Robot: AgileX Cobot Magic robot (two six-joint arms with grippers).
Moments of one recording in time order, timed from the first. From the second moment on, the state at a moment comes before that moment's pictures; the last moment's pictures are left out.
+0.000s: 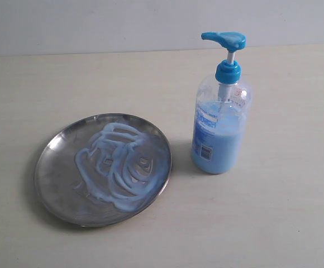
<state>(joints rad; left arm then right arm) -0.08 0.01 0.00 0.07 0.35 -0.17 0.21 0.28 -0.46 0.26 0.51 -0.30</state>
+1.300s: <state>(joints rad) -0.08 0.01 0.00 0.07 0.35 -0.17 0.13 0.08 -0.24 0.11 0.41 -0.08</state>
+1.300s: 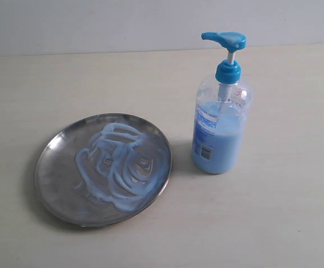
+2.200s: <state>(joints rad) -0.08 0.01 0.00 0.07 0.35 -0.17 0.12 0.01 -0.03 -0.06 0.36 0.08</state>
